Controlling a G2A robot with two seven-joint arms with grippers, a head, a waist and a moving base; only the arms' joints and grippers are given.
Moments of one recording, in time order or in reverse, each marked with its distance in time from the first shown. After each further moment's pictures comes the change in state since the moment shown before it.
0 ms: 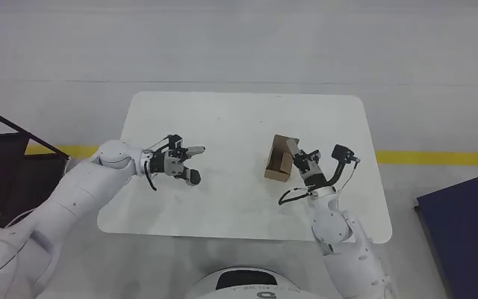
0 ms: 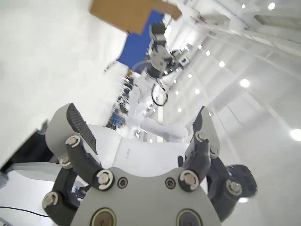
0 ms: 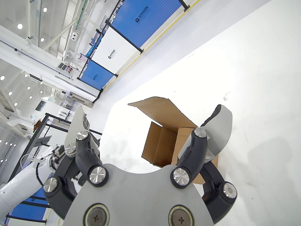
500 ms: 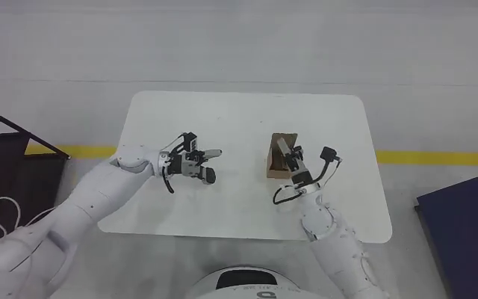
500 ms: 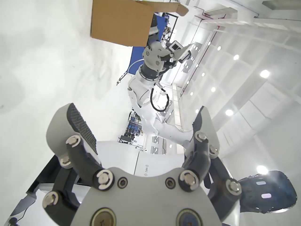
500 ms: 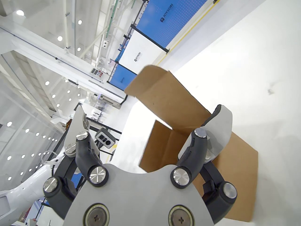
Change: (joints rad) left arm -0.003 -0.109 0.017 -0.007 0.047 -0.094 0.057; right arm 0.180 -0.027 -0.094 0.372 0.144 -0.385 -0.172
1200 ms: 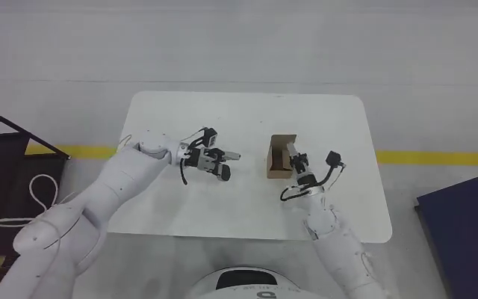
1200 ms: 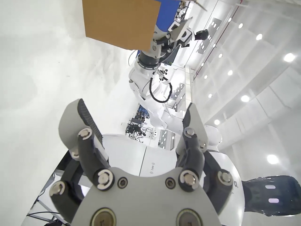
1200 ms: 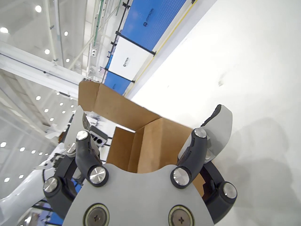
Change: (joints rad) left arm -0.122 -0.199 0.063 0.232 0.107 -0.010 -0.140; right arm 0.025 -0.005 0.034 0.140 0.135 -0.016 0.073
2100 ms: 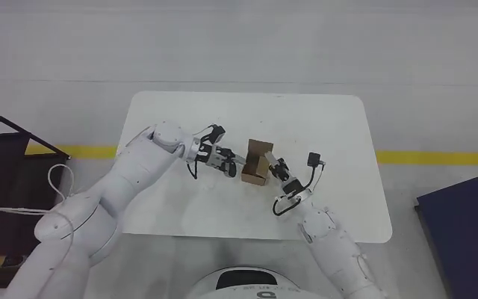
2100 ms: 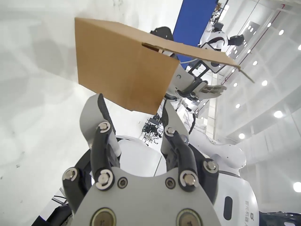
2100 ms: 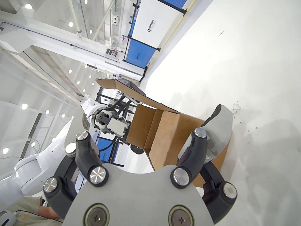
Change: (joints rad) left arm -0.063 -0.117 -0.001 0.116 0.206 0.064 0.047; right arm -0.019 0.006 -0.051 -0.048 0.049 -0.078 0.203
